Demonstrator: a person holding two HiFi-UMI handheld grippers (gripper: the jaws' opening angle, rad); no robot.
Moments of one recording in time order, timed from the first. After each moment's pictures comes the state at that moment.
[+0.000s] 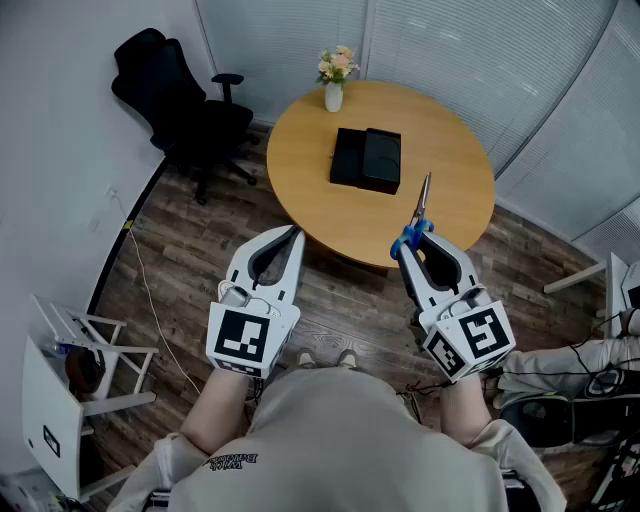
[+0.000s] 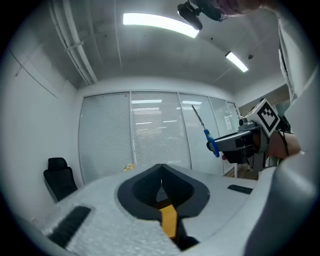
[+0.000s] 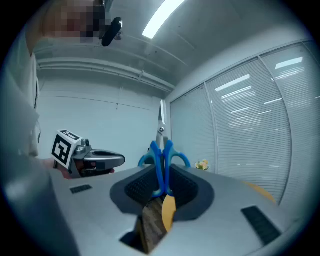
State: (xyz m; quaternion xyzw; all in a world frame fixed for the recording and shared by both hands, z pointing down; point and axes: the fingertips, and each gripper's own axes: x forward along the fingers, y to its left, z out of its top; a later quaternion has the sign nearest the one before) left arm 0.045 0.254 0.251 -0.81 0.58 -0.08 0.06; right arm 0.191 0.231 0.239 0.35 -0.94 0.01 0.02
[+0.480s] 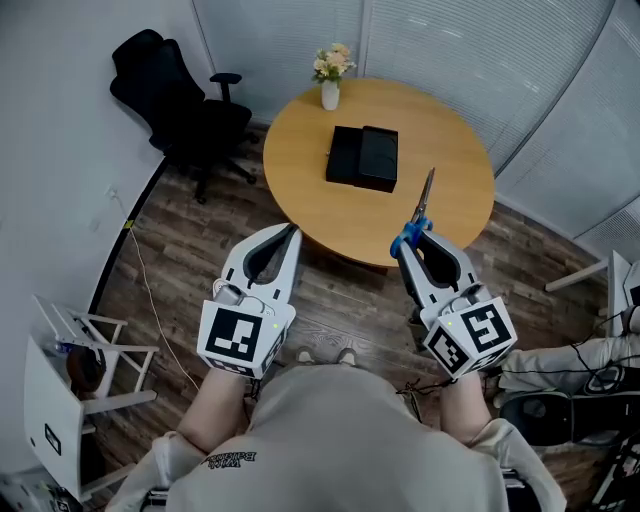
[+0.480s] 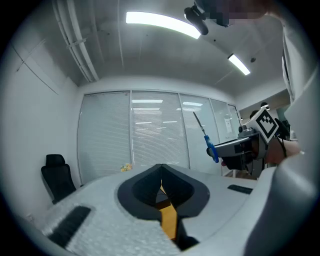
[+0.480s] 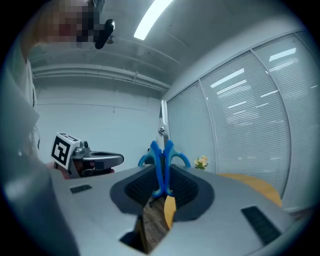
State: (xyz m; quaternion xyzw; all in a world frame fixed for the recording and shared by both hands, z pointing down) left arm 0.056 0.253 0.245 -0.81 0.58 -0.06 0.05; right arm 0.207 0.225 0.244 0.35 -0.94 0.05 0.01
